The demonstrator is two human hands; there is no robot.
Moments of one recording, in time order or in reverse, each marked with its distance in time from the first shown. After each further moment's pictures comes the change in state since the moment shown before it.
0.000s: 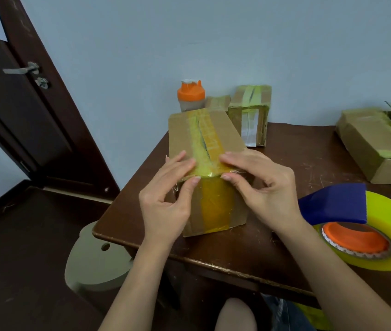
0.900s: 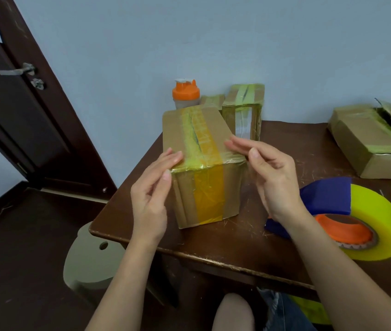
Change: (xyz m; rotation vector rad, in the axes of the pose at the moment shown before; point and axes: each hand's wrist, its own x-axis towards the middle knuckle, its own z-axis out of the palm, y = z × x) left_hand 0.004 0.001 -0.010 -0.220 -0.069 -0.248; right_hand 0.001 0.002 -0.015 0.562 0.003 0.431
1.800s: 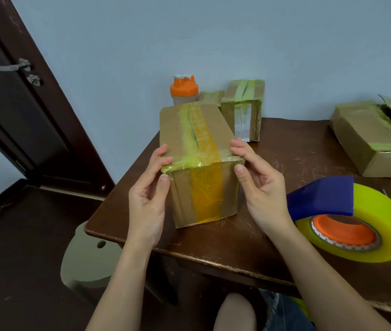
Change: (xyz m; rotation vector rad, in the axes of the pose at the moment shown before) left_hand -0.007 -0.016 -0.002 -0.219 -0.040 -0.121; right_hand -0.015 0.021 0.010 -0.011 0.050 -0.038
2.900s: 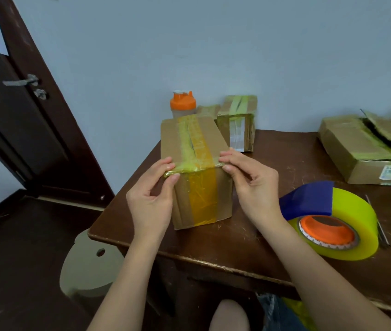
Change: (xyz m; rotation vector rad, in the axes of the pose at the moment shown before) left_hand 0.003 0.019 0.016 0.428 0.242 0.156; right_hand 0.013 -0.014 0.001 -0.443 0.133 -0.170
